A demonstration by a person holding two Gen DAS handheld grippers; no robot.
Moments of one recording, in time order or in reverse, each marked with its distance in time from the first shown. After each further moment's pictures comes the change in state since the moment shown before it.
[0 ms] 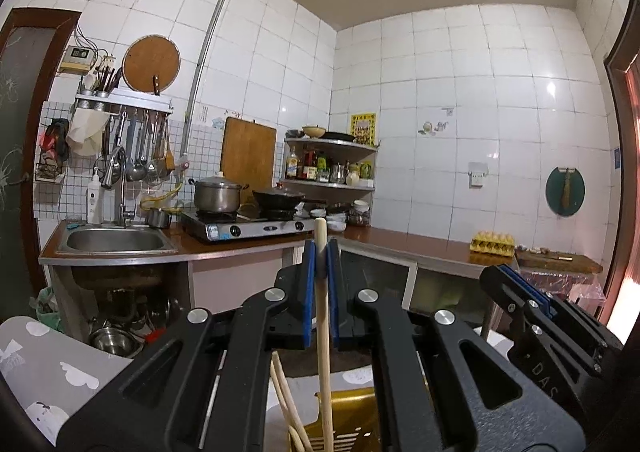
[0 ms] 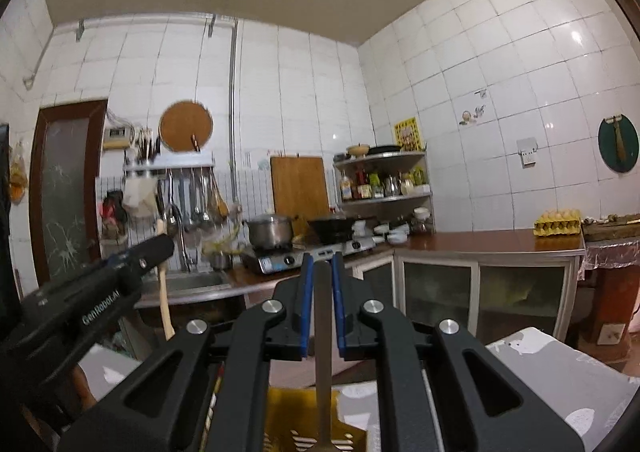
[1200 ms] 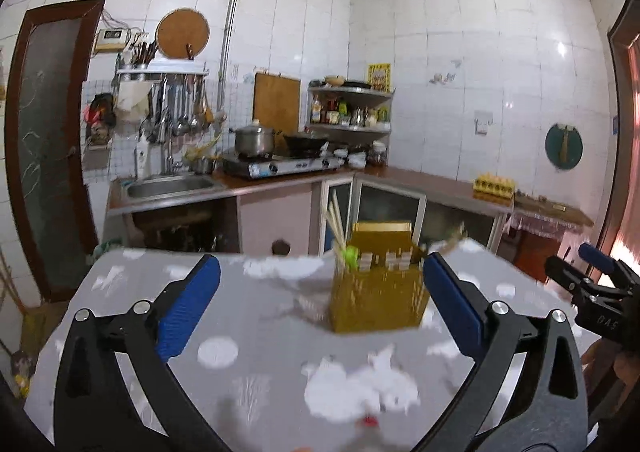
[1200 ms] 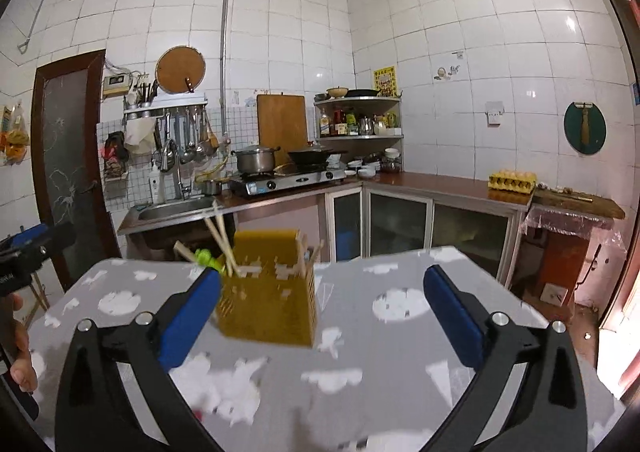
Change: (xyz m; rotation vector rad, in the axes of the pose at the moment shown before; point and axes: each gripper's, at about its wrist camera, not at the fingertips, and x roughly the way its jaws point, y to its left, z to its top) left arm -0.249 0.023 -0.022 0.024 0.230 0.090; right arm -0.218 -0.013 -0.002 -0.041 0.248 -0.072
